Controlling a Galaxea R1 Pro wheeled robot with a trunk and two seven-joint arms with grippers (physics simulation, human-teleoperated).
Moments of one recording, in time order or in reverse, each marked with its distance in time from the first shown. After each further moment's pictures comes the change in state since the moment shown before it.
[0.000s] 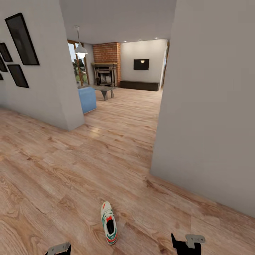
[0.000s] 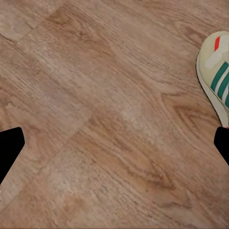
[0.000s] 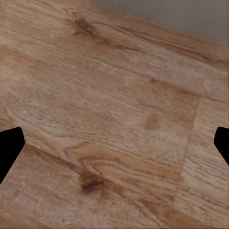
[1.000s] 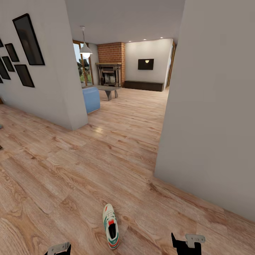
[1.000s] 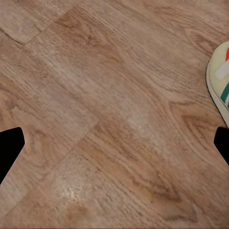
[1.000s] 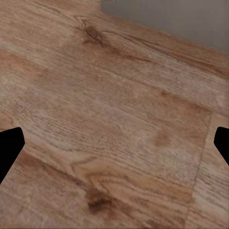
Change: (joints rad) left arm 0.000 0.000 0.002 -0.001 0.000 -0.001 0.003; right arm 0.000 -0.001 0.000 -0.004 -0.001 0.000 0.002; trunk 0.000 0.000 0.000
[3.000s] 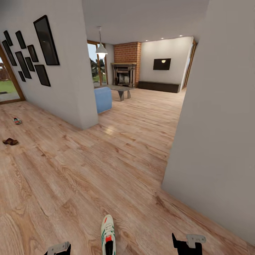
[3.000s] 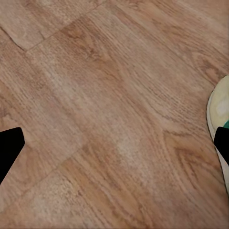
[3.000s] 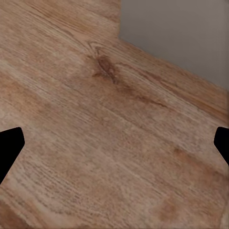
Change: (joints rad) left arm -0.001 0.000 0.000 0.000 0.001 -0.001 0.001; right arm 0.000 -0.006 -0.001 0.002 0.001 0.000 0.003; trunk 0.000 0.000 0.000
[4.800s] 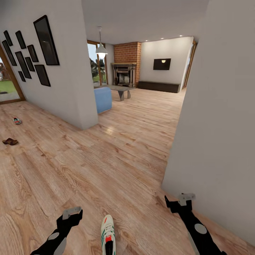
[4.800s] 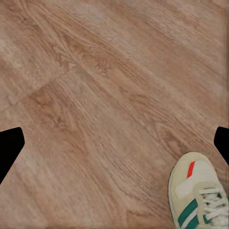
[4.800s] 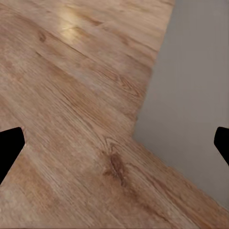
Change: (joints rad) left arm -0.228 -0.024 -0.014 -0.010 -0.011 0.128 -0.014; right arm -0.059 0.004 0.005 -0.464 0.139 0.276 0.083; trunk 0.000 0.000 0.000
